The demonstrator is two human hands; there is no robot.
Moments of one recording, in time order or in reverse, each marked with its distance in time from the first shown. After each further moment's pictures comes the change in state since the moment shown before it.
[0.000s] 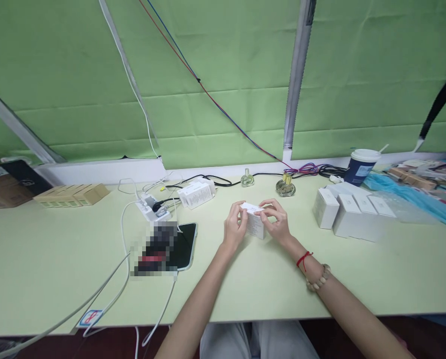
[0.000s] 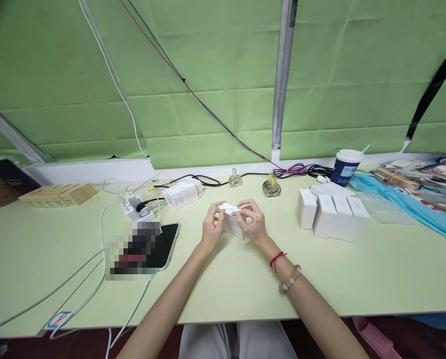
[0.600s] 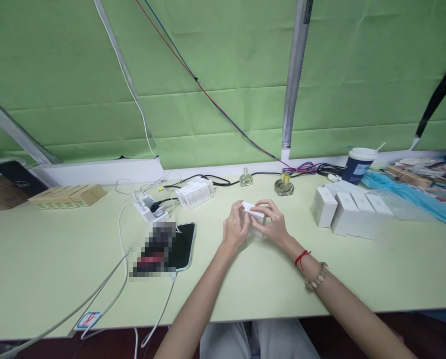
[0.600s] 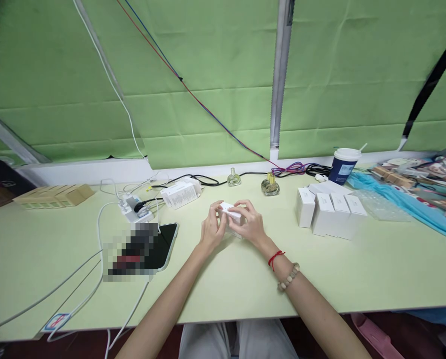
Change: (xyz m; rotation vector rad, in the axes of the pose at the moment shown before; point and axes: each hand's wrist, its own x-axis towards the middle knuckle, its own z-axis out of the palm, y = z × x) left_hand -0.004 -0.002 -0.001 0.286 -0.040 0.080; right_hand -0.005 0.000 0.005 -0.182 -0.027 -0.036
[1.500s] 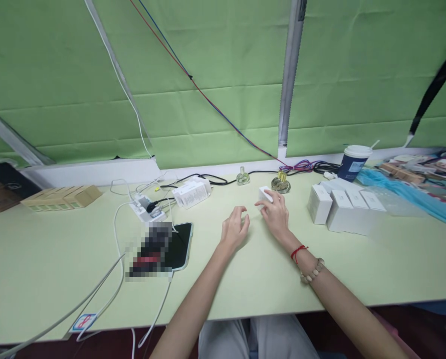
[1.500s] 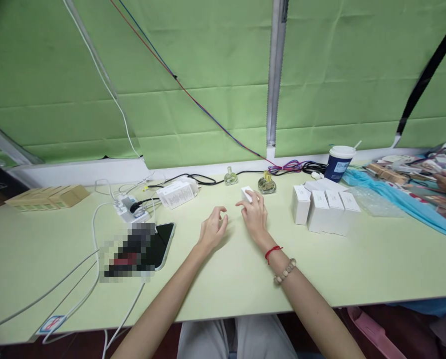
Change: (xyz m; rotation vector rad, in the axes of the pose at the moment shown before) left_hand -0.002 -0.002 0.006 0.100 -0.170 0.017; right_hand 0.006 0.019 -0.006 -0.413 -0.021 0.146
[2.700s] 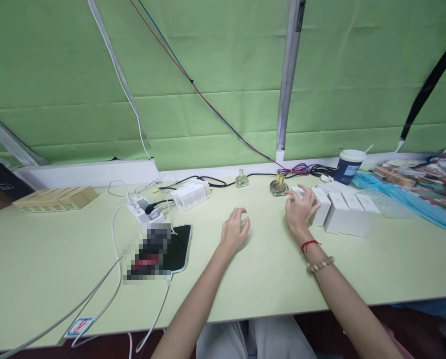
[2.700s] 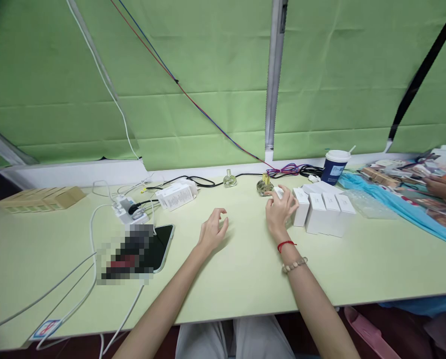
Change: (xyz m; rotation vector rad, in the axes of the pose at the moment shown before) left_hand 0.000 0.002 -0.002 0.036 -0.010 0.012; right_hand 0.014 0.047 -0.022 -0.318 0.338 0.247
